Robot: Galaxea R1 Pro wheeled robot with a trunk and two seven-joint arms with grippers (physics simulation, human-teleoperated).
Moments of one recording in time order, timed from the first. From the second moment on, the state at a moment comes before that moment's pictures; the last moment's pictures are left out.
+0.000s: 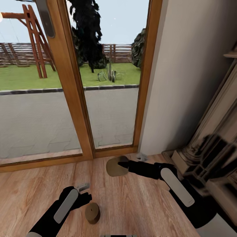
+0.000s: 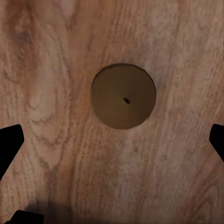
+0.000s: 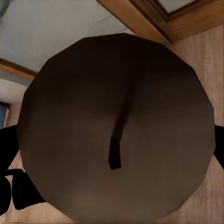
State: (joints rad) left arm -0.42 0.07 -0.28 -1.03 0.94 0.77 0.67; right arm -0.56 -0.20 0.49 -1.47 -1.22 0.77 -0.19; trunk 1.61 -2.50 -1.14
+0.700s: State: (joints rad) left arm -0.42 0.07 -0.28 -1.03 0.94 0.77 0.67; right arm -0.55 -0.22 0.49 -1.46 -1.25 0.76 -0.16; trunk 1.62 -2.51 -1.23
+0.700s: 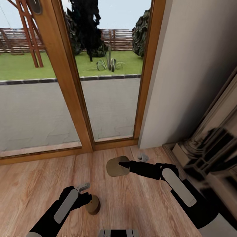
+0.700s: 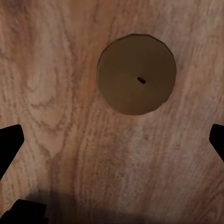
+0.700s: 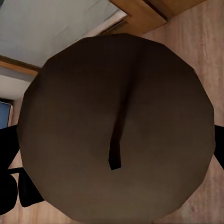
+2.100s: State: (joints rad) left arm -0.42 0.02 -0.38 -1.02 0.83 0.76 0.67; right arm -0.55 -0.22 0.49 -1.45 -1.24 0.76 -0.16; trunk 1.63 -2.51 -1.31
